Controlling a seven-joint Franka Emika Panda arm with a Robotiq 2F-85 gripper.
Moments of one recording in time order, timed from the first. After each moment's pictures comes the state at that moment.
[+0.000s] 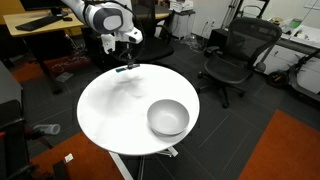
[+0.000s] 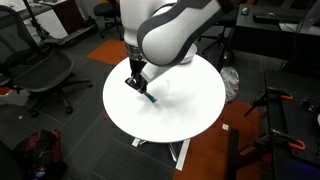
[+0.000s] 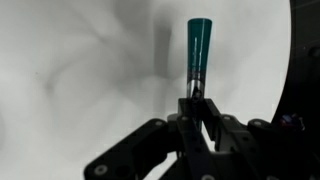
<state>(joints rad) 0.14 0.70 0.01 -1.69 0.07 2.51 0.43</state>
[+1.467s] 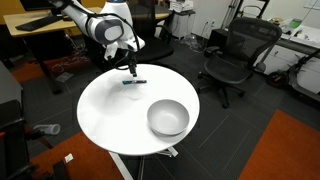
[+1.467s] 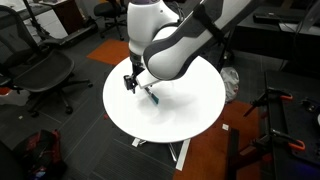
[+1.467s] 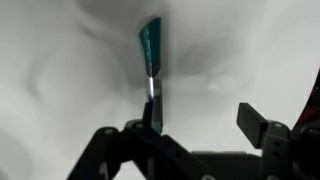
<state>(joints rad) 0.23 0.76 -0.11 -1.70 0.08 2.65 0.69</state>
